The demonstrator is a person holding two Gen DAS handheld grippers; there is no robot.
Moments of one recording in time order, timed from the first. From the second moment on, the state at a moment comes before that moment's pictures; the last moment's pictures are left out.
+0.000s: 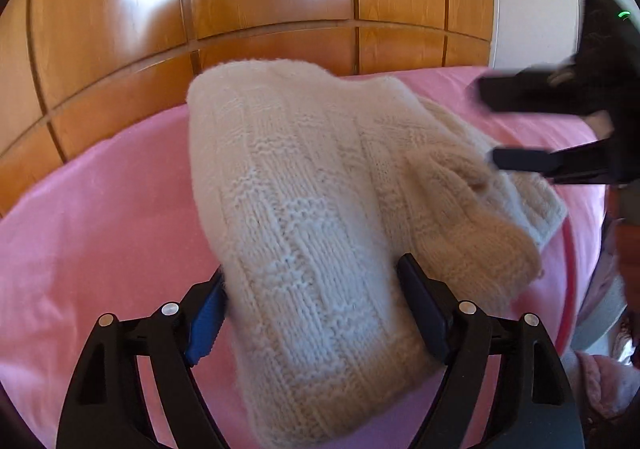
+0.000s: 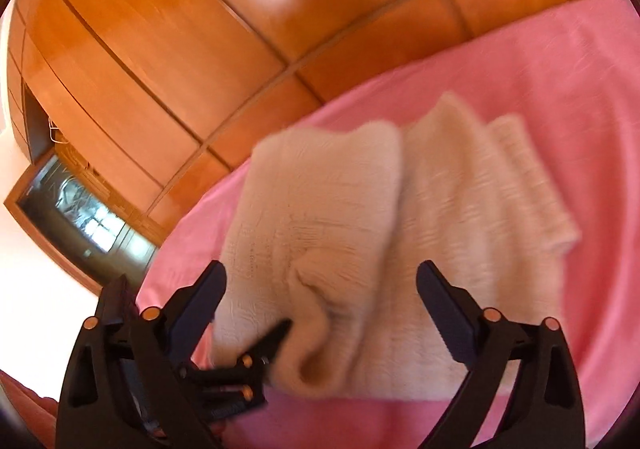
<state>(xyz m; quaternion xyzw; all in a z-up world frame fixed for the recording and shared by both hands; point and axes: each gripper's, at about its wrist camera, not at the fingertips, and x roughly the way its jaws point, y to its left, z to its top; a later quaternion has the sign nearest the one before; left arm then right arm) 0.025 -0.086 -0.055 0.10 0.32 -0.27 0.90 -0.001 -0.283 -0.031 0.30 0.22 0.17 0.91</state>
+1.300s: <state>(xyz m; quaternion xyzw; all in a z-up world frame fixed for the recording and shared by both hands) 0.033 -0.130 -0.074 0.04 0.39 -0.30 0.87 -0.016 -0.400 -0.104 0.42 0.15 0.11 0.89</state>
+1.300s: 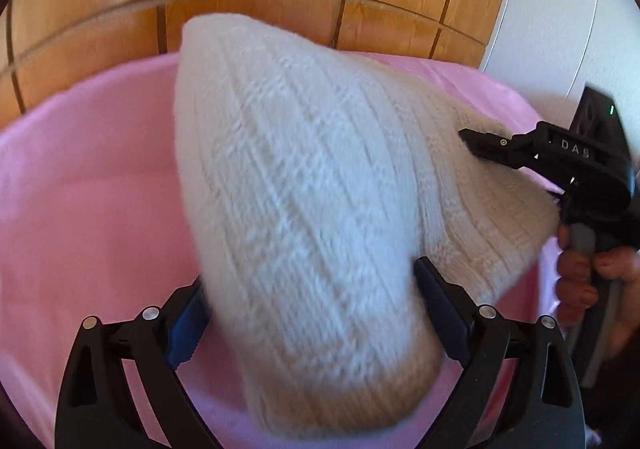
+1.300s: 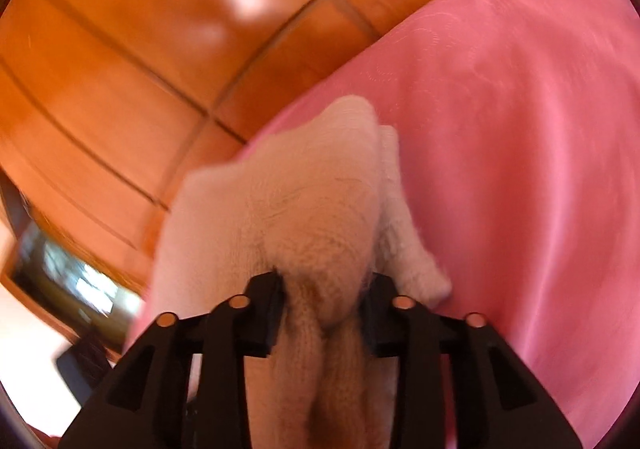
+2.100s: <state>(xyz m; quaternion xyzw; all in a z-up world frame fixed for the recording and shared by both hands) 0.028 -0.084 -0.045 0.00 0.35 -0.27 0.90 0.034 -0.353 -0.072 0.22 0.25 -0.14 0.93</state>
